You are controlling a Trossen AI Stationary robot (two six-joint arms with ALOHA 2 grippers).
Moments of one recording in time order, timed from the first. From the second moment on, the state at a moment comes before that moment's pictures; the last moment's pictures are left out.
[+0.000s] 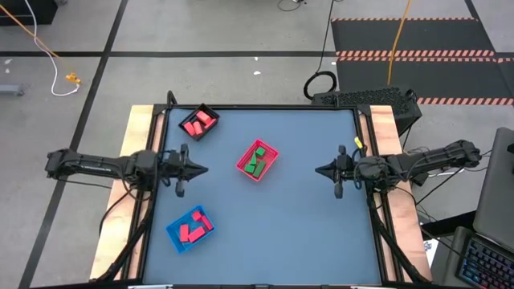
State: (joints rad) left arm -0.04 0.37 0.11 0.20 -0.04 -0.14; right arm 0.19 0.49 0.26 -0.15 0.33 0.24
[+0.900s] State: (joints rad) left arm 0.00 0.09 0.01 0.13 0.04 -0.13; right arm 0.18 0.22 0.10 0.00 0.24 0.14
